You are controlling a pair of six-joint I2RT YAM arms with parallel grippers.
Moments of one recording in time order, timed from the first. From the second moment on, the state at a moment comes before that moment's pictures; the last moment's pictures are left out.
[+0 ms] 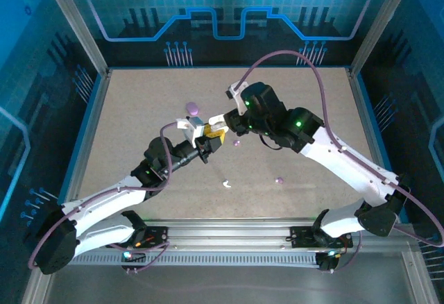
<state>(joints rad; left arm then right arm) -0.69 1.05 0.52 0.60 0.18 -0.22 0.86 1.40 1.56 -0.79 0.17 0.20</state>
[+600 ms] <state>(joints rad) -0.69 1.05 0.52 0.60 0.19 -0.23 0.87 1.44 1.57 -0.77 0.14 0.15</state>
